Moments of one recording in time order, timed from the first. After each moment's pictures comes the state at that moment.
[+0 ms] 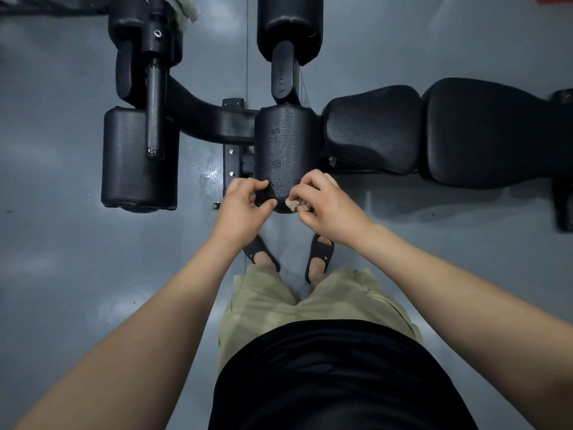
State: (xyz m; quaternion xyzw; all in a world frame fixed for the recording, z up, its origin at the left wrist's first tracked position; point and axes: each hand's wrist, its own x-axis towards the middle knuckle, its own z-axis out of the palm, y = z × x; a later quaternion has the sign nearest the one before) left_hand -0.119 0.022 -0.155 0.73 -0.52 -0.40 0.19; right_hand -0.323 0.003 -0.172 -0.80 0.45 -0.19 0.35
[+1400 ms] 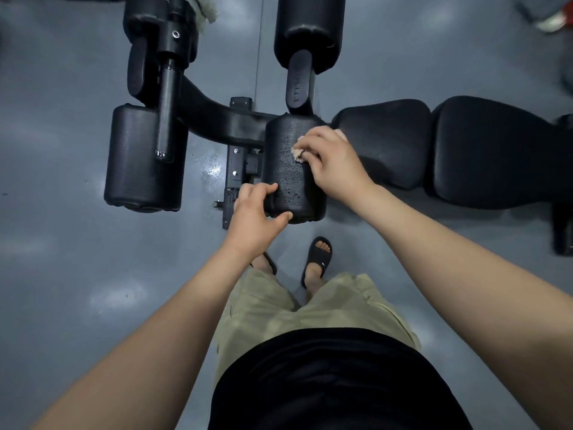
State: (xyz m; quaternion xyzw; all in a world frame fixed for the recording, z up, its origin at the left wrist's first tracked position) left_hand -0.125 0.019 -0.159 0.74 -0.53 -0.38 0.16; right_hand -0.305 -0.094 -0.177 -0.78 0.49 -0.24 0.30
